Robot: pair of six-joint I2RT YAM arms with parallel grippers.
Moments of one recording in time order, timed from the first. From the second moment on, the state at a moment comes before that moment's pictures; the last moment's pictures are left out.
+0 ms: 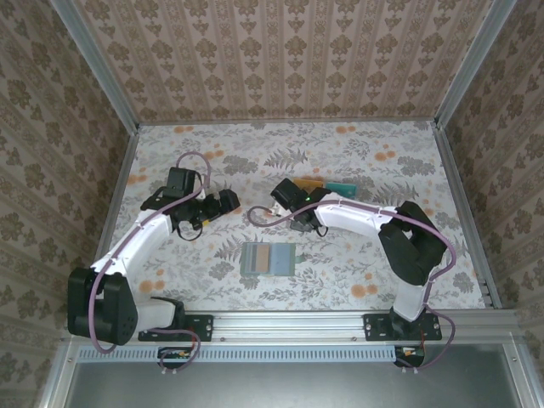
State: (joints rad) left arm -0.27 1.26 0.86 -0.56 0.40 -0.59; right arm 0.76 1.82 1.25 -0.65 0.45 -0.51
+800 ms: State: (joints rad) left arm -0.33 1.27 0.81 -0.55 0.49 -0.58; right arm 0.77 1.51 1.18 -0.65 0.18 0.07
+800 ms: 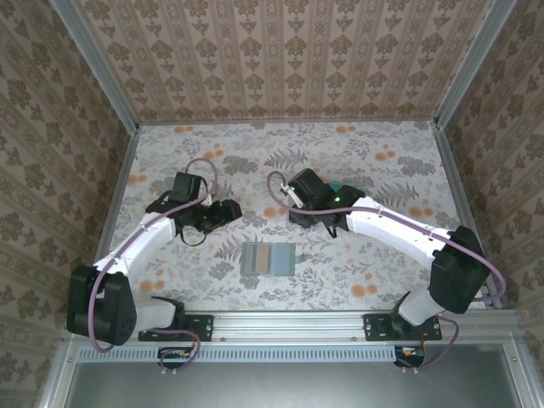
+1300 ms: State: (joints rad) left arm -0.49 1.34 0.71 -0.52 0.53 -0.62; right arm 0.89 1.60 0.87 -0.39 -0.06 0.68
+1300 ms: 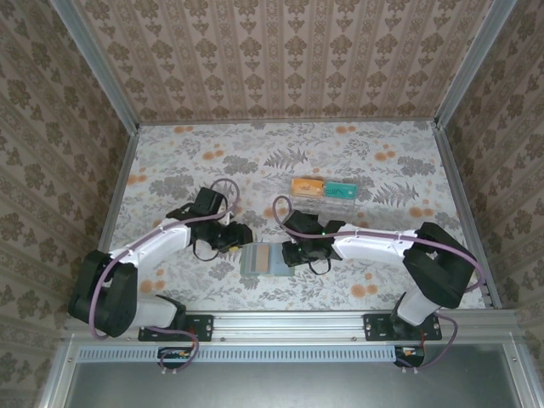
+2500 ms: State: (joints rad) left arm -0.56 1.43 0.69 -0.51 0.51 -0.62; right arm 0.89 1.66 0.87 -0.37 -0.05 0.74
